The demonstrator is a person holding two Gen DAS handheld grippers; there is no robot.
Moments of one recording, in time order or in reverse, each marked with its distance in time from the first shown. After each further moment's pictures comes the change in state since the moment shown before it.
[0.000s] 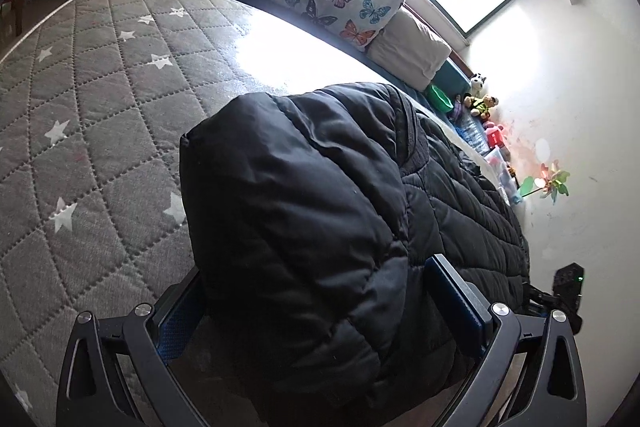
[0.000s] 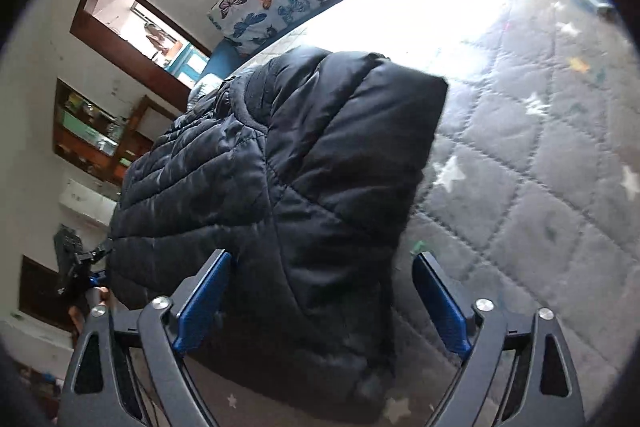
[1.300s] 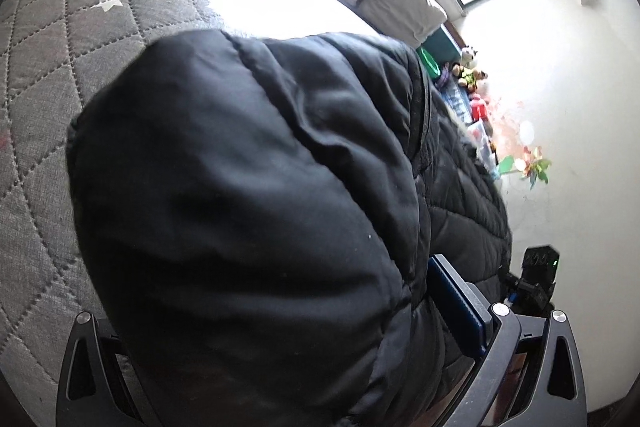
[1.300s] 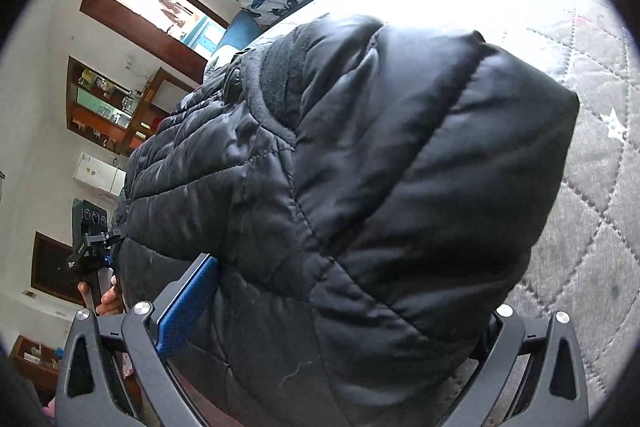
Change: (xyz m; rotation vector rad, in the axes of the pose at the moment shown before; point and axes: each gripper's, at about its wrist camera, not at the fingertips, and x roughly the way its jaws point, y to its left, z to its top) left arm 0.065 0.010 0.036 -0.072 0.188 -0.108; right arm 0.019 0.001 0.013 -0.034 0.108 0.051
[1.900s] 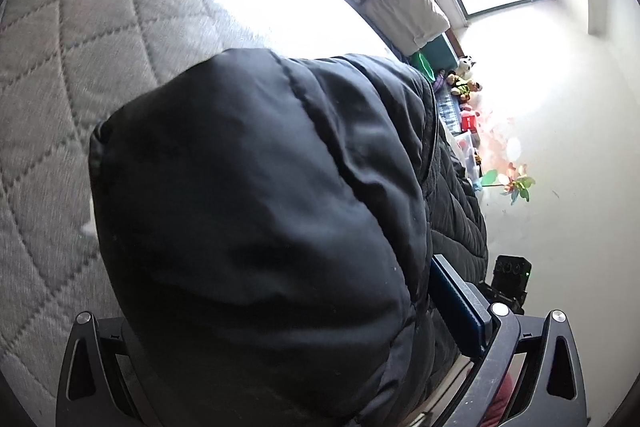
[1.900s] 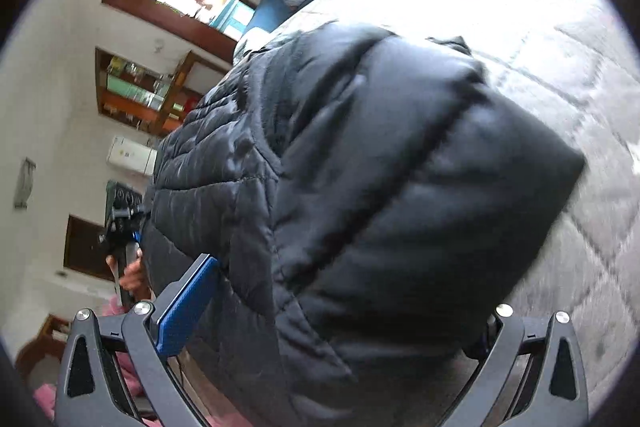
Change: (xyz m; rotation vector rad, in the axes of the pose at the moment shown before) left arm -0.002 0.018 0.024 -0.081 0.044 -0.069; right arm -0.003 -0.027 0.015 -0.044 0.104 0.143
